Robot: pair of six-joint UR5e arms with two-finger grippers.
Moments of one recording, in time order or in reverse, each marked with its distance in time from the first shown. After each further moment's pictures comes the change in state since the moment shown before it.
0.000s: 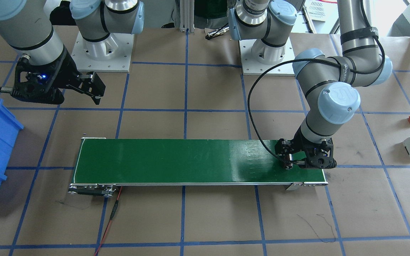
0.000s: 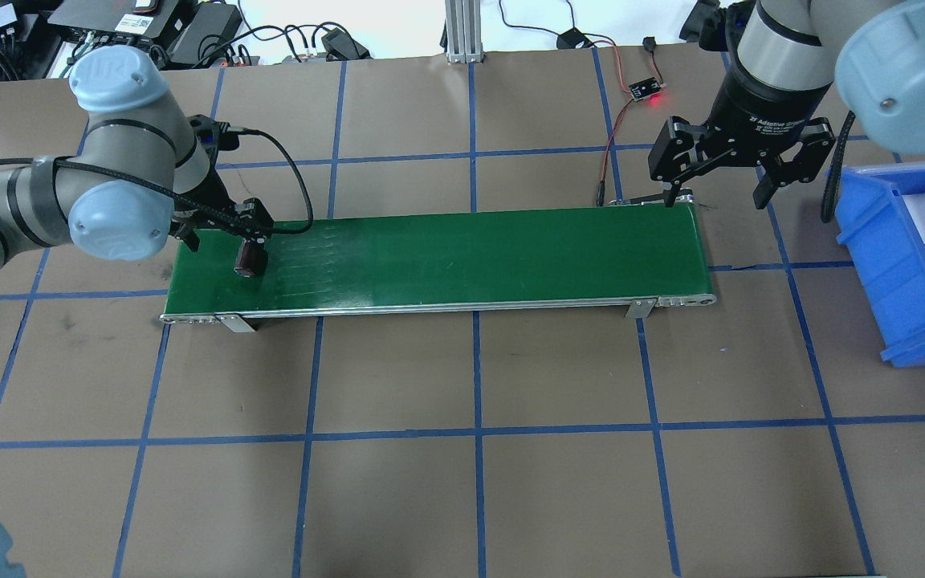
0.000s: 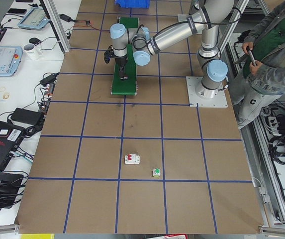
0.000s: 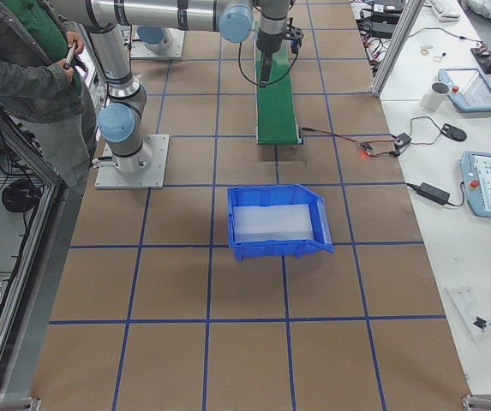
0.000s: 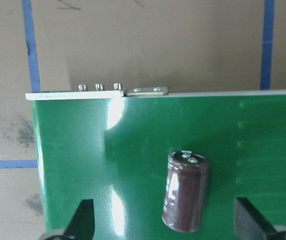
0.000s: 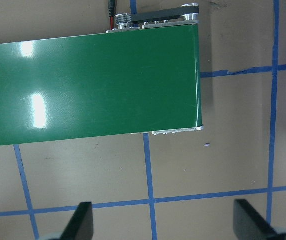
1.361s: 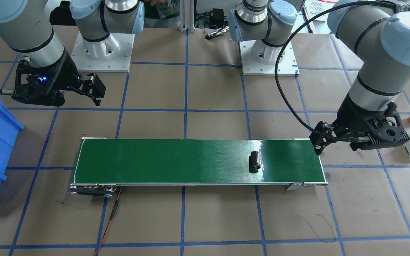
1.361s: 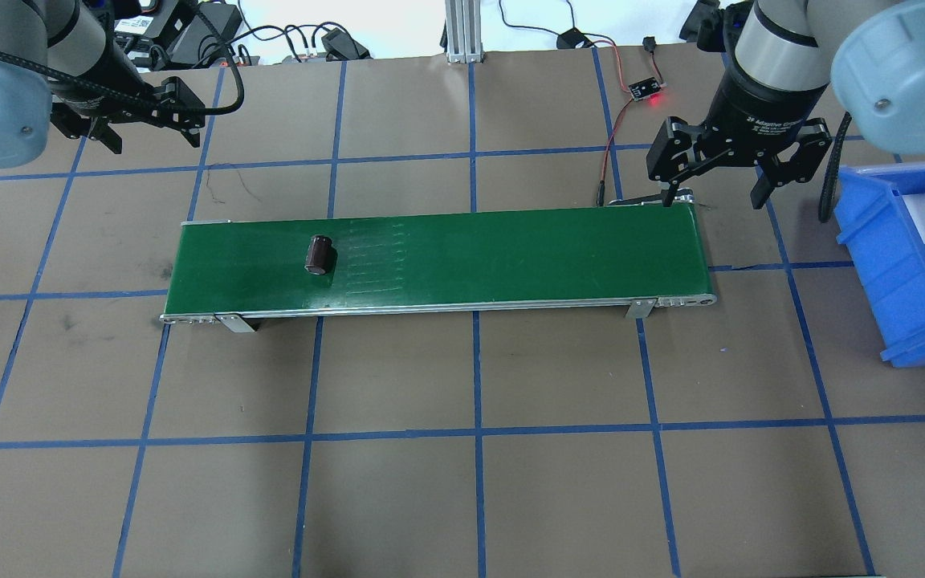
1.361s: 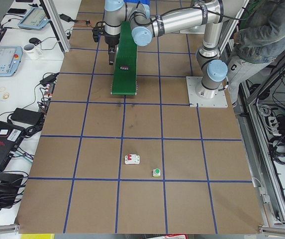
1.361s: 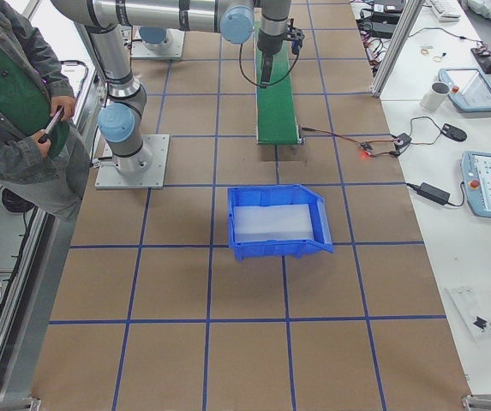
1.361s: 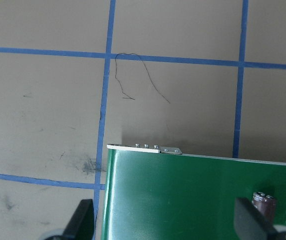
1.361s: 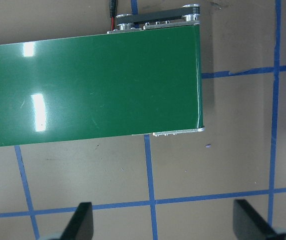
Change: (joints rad) left arm 0.044 0.110 0.235 -0.146 -0.037 -0.061; right arm 0.000 0.007 0.002 -0.010 0.003 -0.002
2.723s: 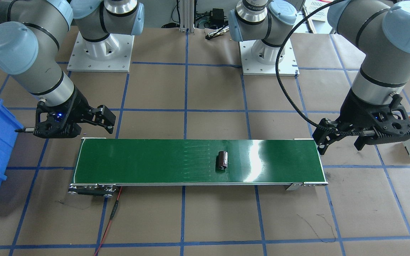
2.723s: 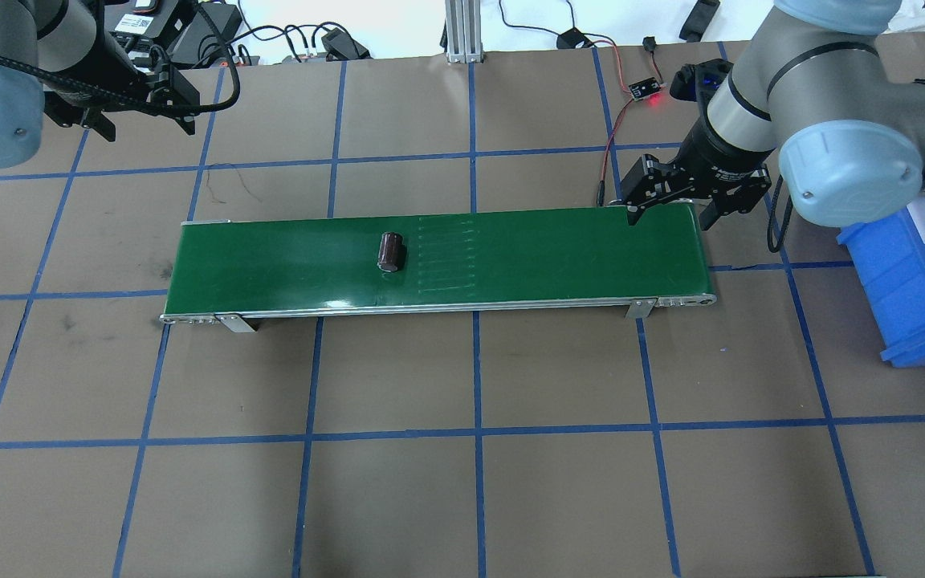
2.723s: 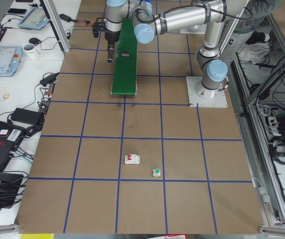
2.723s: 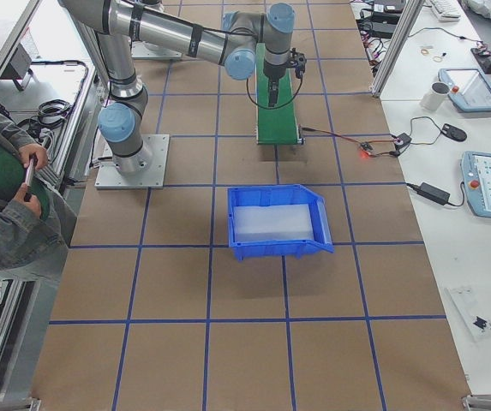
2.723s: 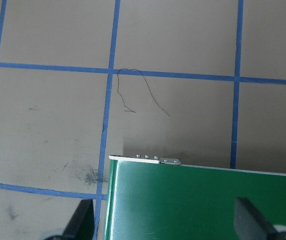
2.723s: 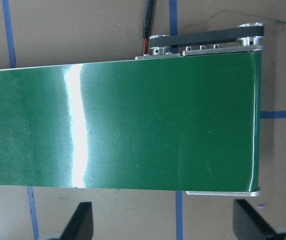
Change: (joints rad) left arm 0.000 0.017 -0.001 0.035 -0.005 0.001; right arm -0.051 0.066 0.188 -0.312 0.152 -0.093
